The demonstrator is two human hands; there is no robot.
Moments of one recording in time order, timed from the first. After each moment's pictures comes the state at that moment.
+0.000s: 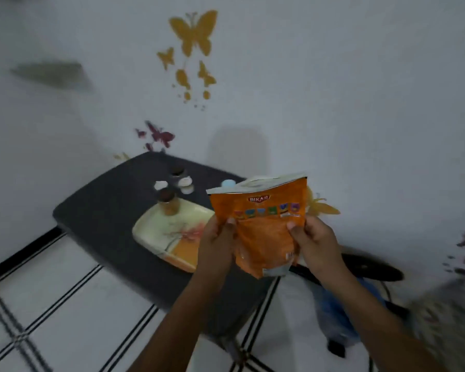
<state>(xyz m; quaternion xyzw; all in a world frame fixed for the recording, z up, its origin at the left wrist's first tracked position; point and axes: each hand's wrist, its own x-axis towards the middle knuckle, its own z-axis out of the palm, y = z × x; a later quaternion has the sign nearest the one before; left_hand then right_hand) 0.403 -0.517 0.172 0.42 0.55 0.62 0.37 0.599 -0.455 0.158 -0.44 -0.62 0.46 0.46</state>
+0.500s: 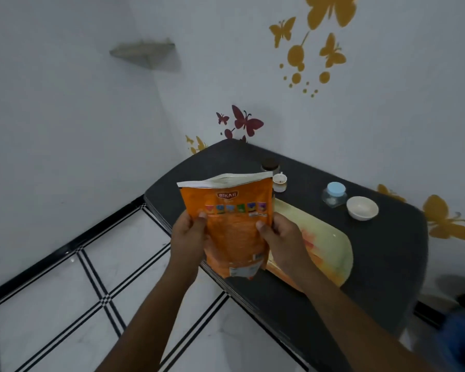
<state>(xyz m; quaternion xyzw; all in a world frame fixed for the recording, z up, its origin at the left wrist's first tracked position) 0.042 -0.557 0.165 0.28 0.66 0.65 0.27 0.209 -0.453 0.125 -0.36 -0.65 0.57 0.35</state>
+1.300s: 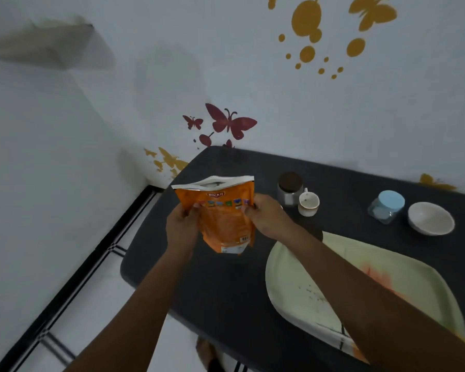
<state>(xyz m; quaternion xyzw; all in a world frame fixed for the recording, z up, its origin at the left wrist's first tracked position) -0.260 -0.253 0.101 0.35 0.70 0.53 0.33 -0.071 -0.180 0.091 -0.47 -0.69 0.50 0.23</state>
